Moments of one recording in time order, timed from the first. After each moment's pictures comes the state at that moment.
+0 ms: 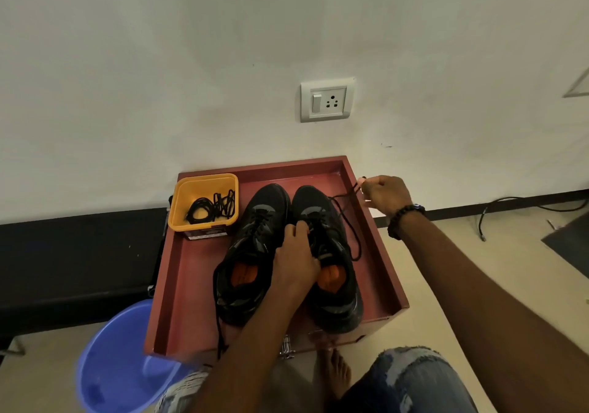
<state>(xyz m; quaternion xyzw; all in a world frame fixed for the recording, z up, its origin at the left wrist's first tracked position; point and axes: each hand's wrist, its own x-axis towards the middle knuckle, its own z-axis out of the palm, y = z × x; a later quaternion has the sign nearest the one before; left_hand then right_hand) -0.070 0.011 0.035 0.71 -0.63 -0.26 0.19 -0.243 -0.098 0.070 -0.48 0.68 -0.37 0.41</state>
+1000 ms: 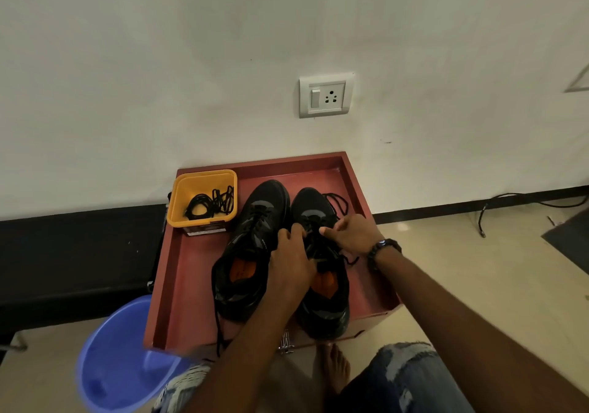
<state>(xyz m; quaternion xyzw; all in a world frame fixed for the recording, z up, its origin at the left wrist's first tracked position) -0.070 0.025 0.029 0.72 -0.61 -0.26 0.21 -0.214 -0.054 0.028 -0.64 0.65 -0.08 0.40</state>
